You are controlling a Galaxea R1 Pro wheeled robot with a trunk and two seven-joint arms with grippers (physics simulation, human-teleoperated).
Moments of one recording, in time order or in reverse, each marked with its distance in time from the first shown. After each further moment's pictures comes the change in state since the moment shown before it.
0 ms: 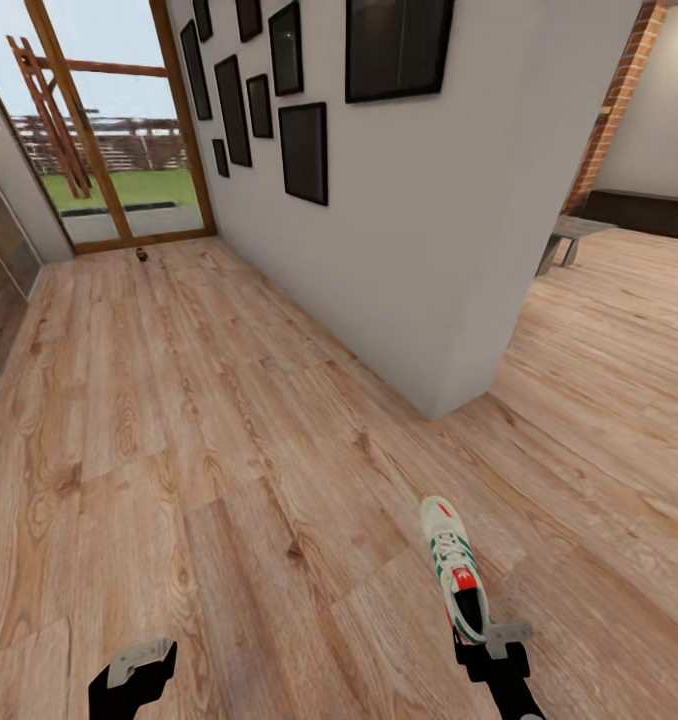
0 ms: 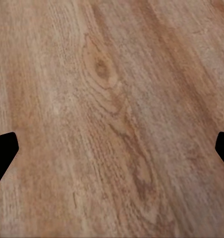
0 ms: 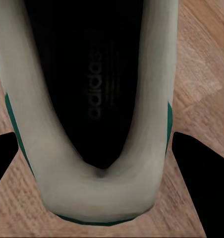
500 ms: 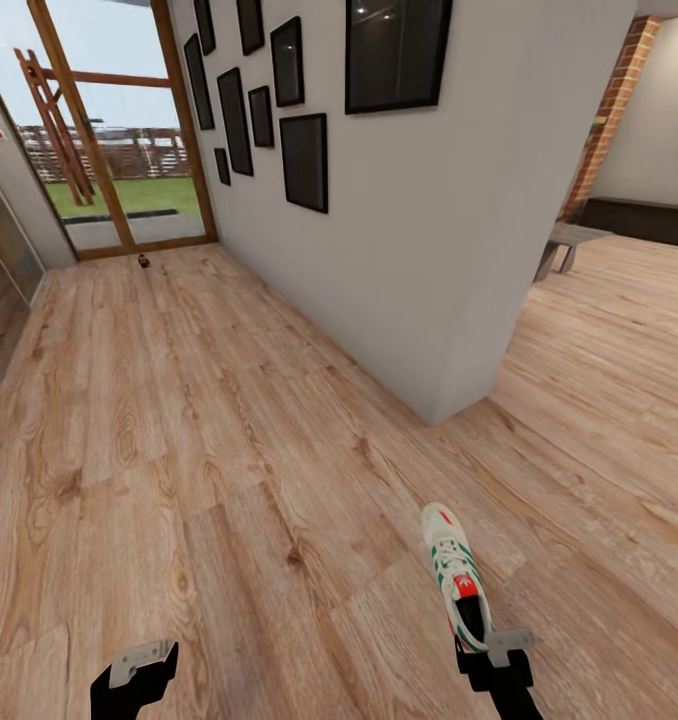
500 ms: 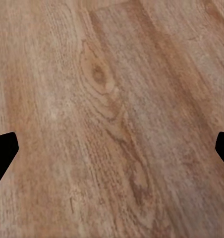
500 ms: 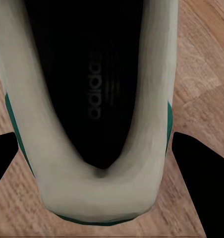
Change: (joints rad) left arm 0.000 -0.003 -0.004 0.001 -0.002 0.000 0.000; right arm 0.000 0.000 0.000 0.031 0.001 0.000 0.004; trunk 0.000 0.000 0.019
